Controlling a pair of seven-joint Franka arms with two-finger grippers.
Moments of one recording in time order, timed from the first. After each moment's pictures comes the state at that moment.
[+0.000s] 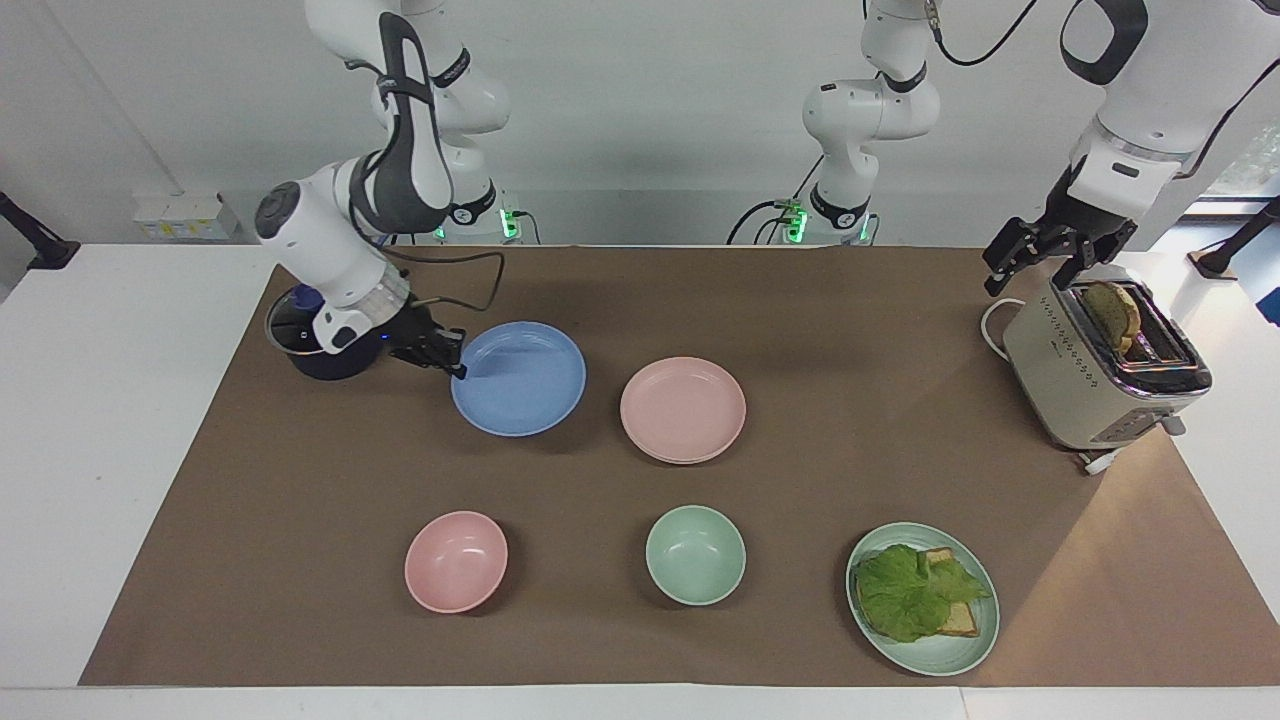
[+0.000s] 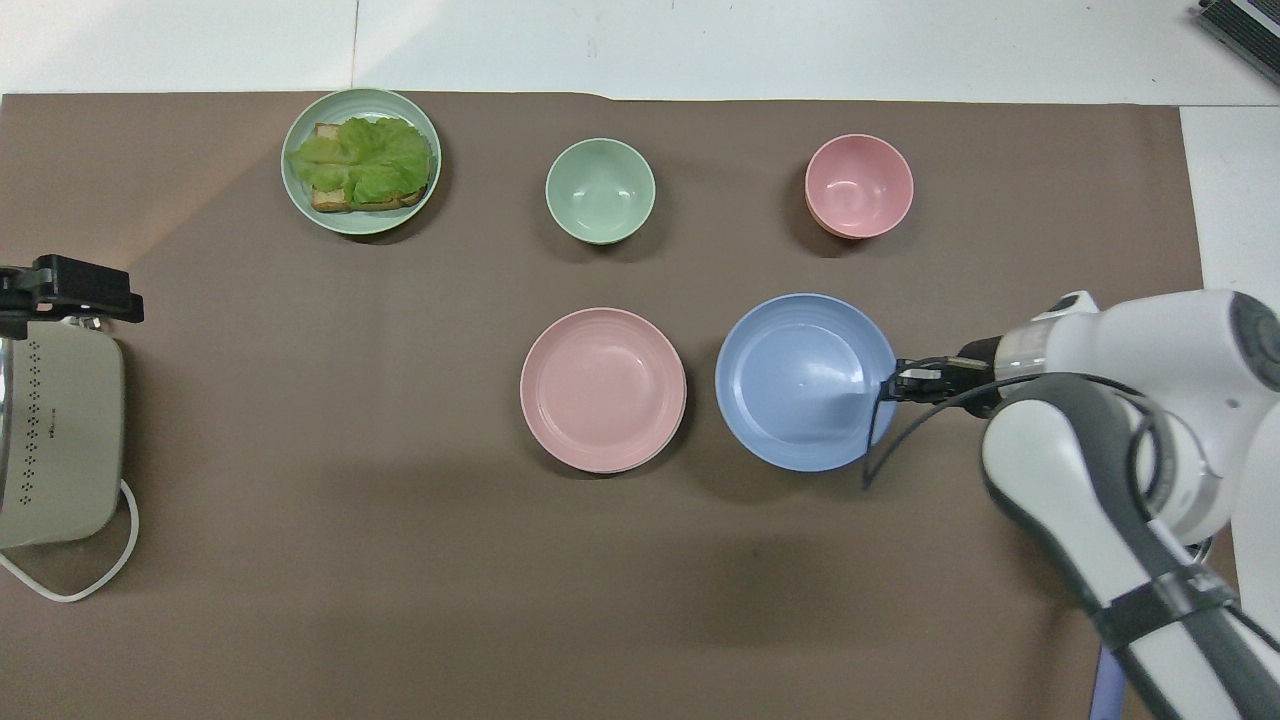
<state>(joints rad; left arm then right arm) -0.03 -0.03 0.01 -1.62 -0.04 1.65 -0.09 0.14 0.02 -0.01 -2.19 0.45 2.23 0.04</state>
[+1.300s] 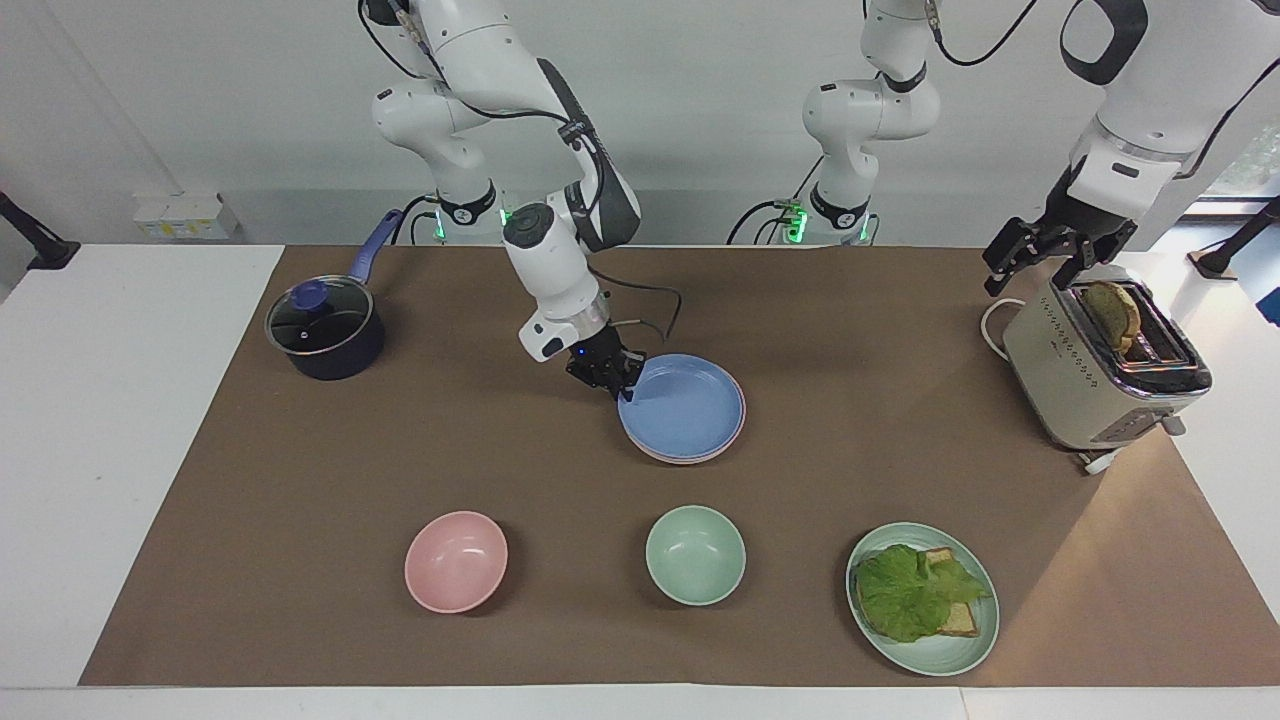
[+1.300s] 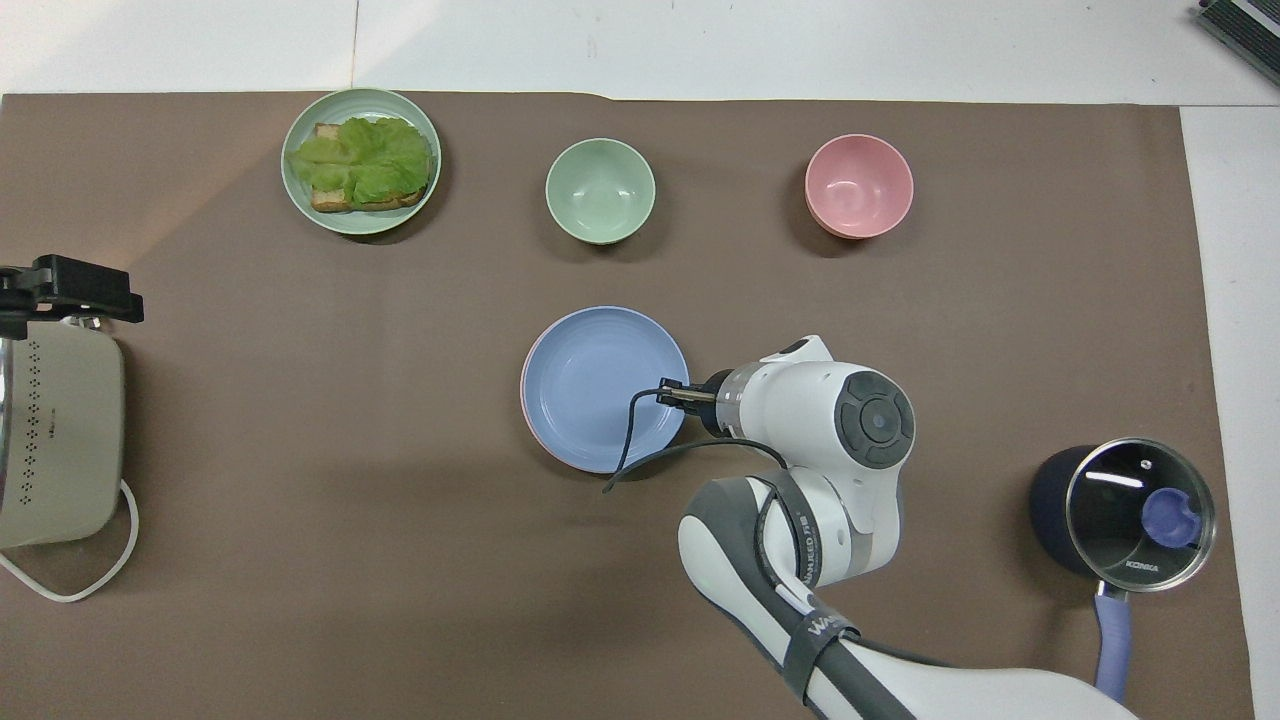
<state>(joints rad) -0.03 -0.03 0.01 -1.62 -0.04 1.65 -0.09 0.52 0.23 0.00 -2.15 0.45 2.64 0.38</state>
